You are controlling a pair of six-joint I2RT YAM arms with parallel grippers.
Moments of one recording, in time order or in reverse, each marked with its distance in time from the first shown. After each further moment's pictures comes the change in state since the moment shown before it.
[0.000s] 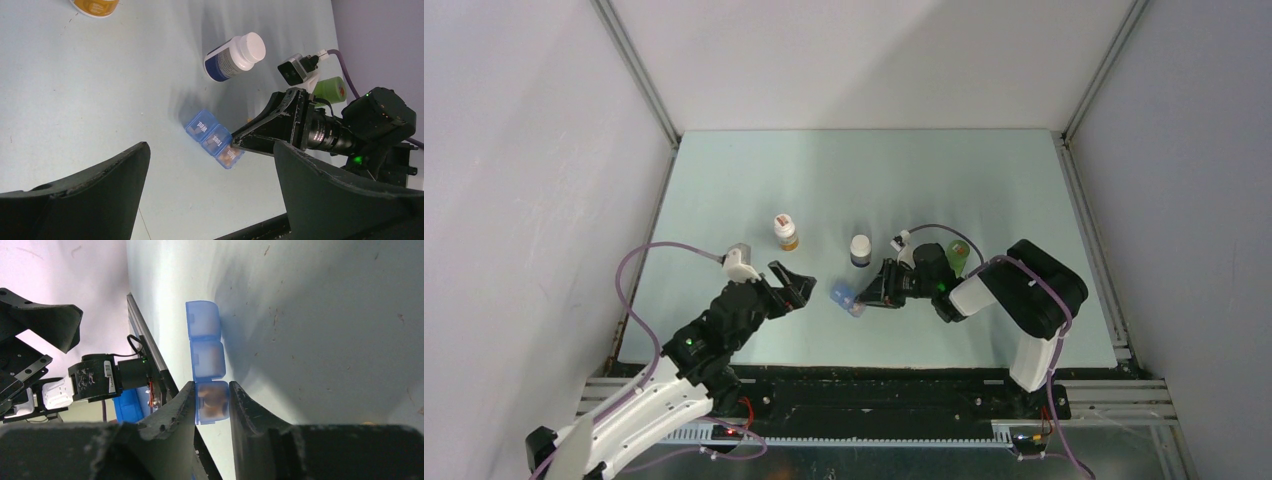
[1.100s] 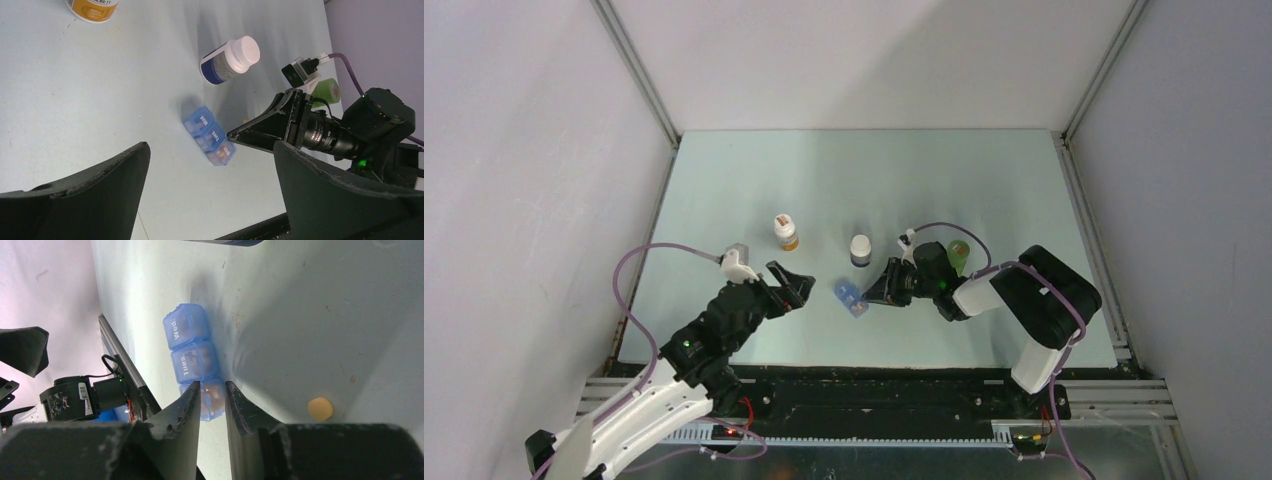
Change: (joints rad) left arm 0.000 -0.027 0.000 -0.002 0.000 0.007; right arm 0.004 -0.081 0.001 -0.167 0.133 -0.057
